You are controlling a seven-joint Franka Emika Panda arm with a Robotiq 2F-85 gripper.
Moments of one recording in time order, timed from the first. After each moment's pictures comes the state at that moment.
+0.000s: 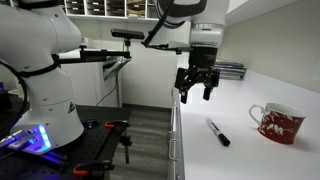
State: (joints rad) arm -0.14 -0.10 0.11 -2.48 -0.04 2.39 1.11
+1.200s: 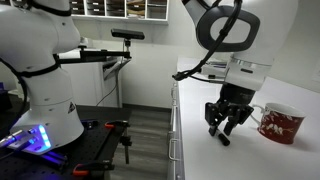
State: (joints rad) arm -0.07 0.28 -0.08 -2.18 0.14 2.38 1.11
